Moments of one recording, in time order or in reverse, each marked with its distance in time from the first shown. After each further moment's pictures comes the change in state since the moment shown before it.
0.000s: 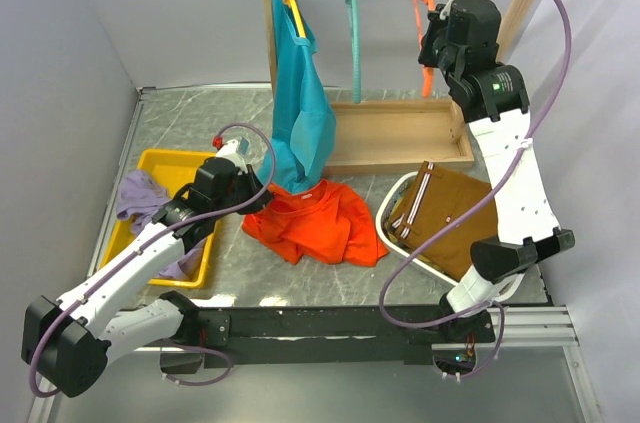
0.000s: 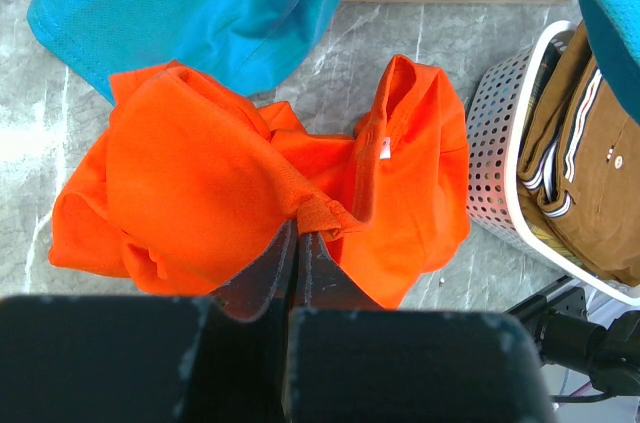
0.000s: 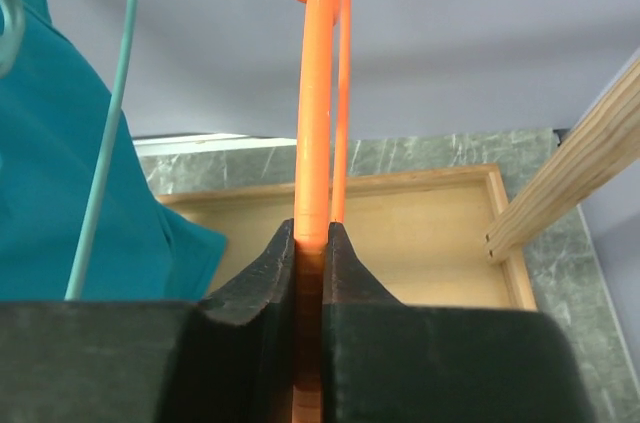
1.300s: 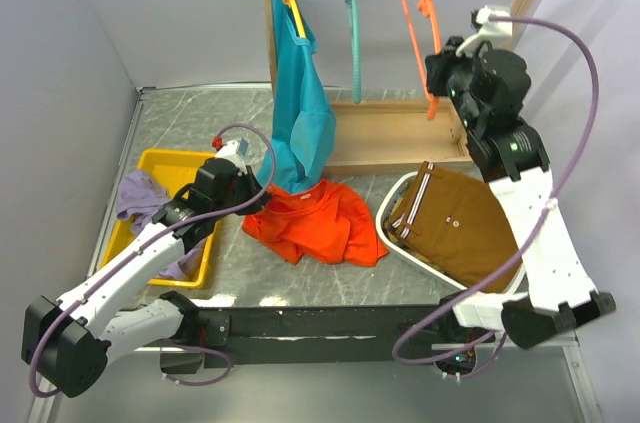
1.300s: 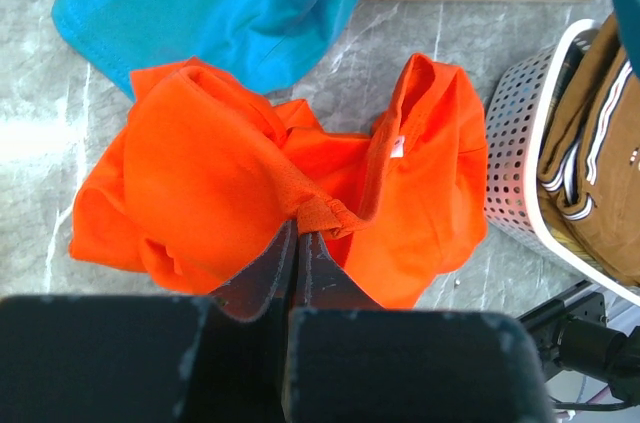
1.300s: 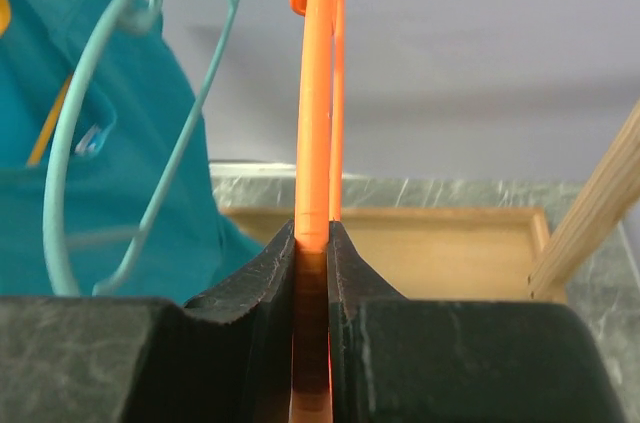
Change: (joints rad) left arm 0.000 0.000 0.000 -0.015 -0.026 0.016; right arm 0.000 -0.353 -0.502 0.367 -0.130 -0.018
